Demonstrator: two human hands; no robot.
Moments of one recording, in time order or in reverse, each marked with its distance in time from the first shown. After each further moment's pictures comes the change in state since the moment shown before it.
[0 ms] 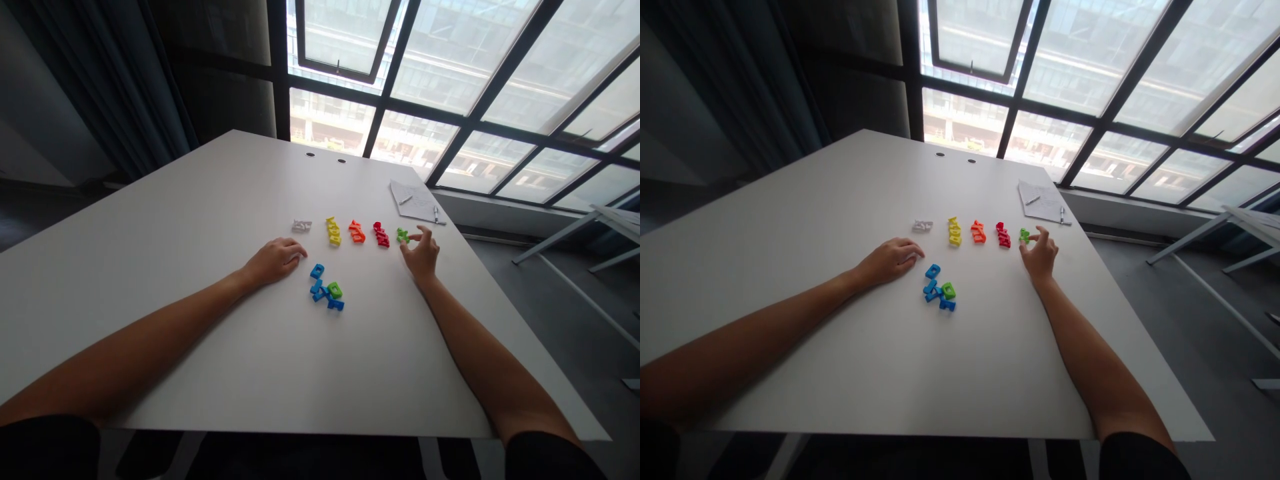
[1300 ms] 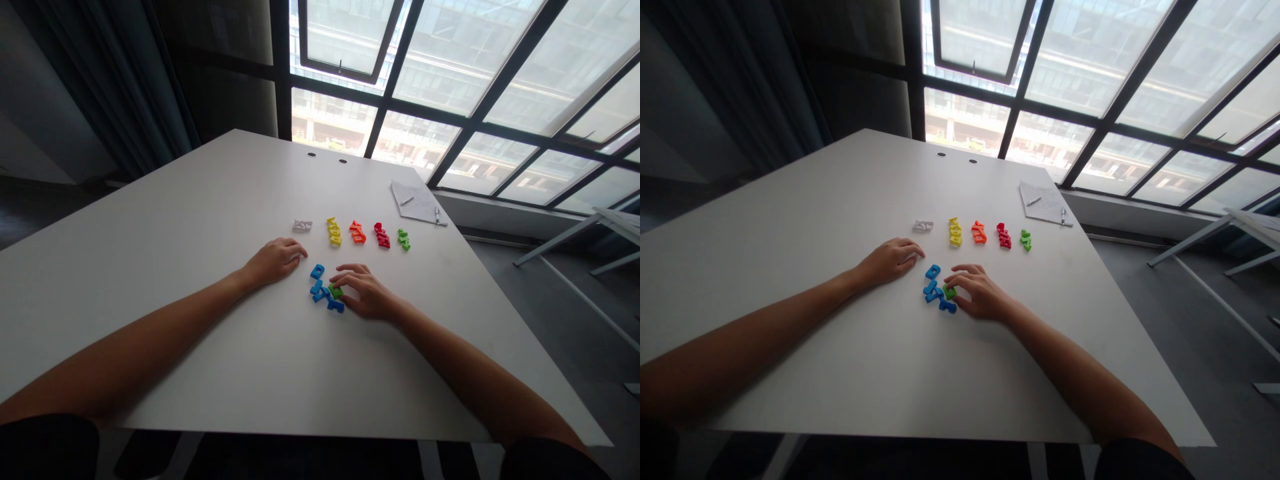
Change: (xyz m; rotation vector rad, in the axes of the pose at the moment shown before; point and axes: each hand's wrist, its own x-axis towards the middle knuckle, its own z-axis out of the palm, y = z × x) left_hand 0.000 -0.001 0.001 0.002 0.008 0.008; right_hand -0.080 -0.130 -0.032 0.561 -0.741 -0.789
